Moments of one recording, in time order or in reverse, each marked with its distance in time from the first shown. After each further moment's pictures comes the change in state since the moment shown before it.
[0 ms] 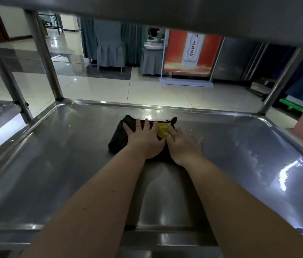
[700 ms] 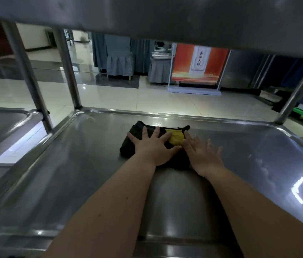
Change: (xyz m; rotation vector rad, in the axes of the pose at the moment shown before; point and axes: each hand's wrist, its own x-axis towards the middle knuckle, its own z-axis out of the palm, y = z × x) left_hand -0.010 -0.037 -0.011 0.015 -0.040 0.010; right_hand 0.001 0.007 0.005 -0.004 0.016 -0.039
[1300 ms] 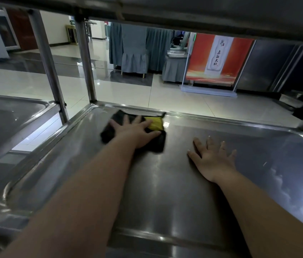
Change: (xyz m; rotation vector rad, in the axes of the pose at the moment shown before) left_hand 0.020 -0.091 -0.012 0.004 0.007 -0.200; right_hand 0.001 -0.005 0.008 -0.196 -0.037 0.012
